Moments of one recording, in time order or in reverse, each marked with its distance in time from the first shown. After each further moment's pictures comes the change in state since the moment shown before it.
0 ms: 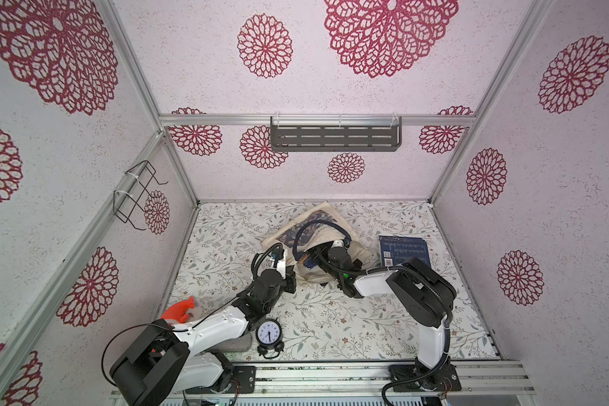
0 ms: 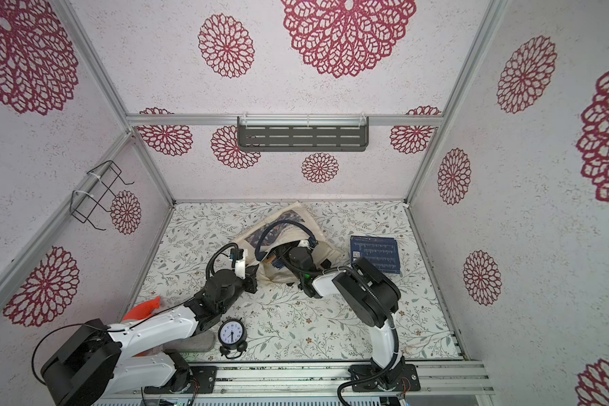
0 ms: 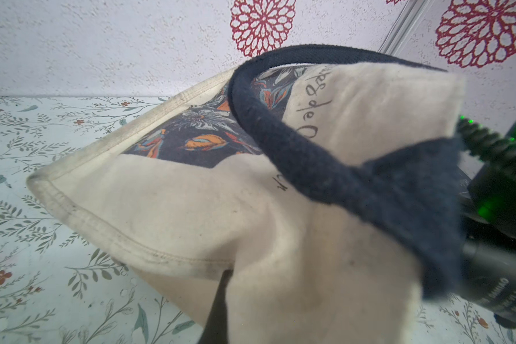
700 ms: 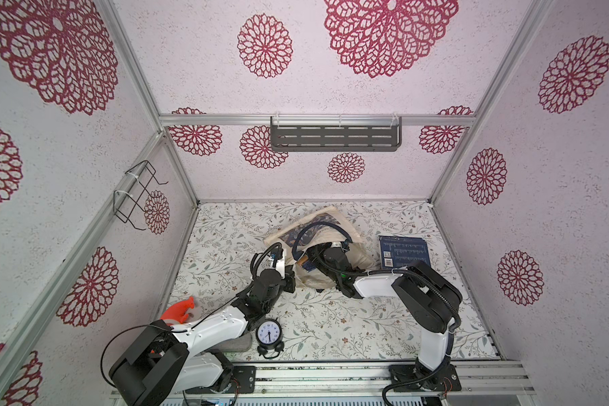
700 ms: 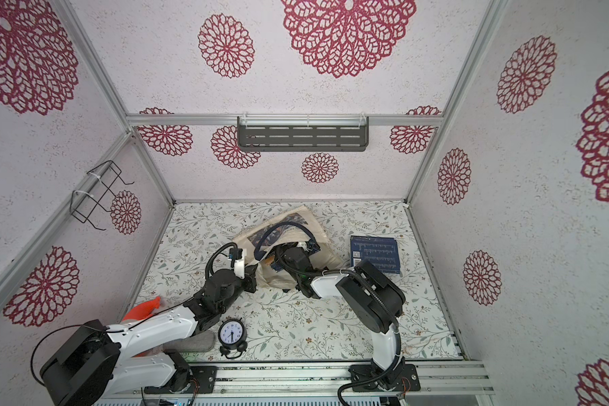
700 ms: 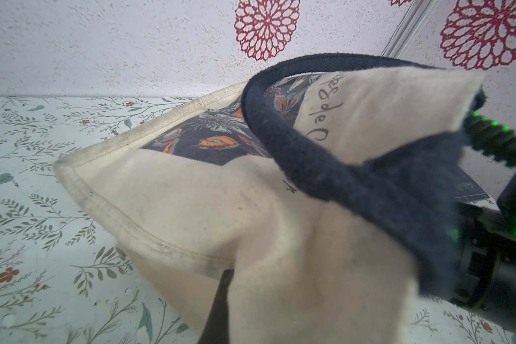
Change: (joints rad) left arm 0.005 -0.007 0.000 -0.004 -0.003 -0.005; right arm 0.035 -0.027 0.051 -0.170 0.053 -0.051
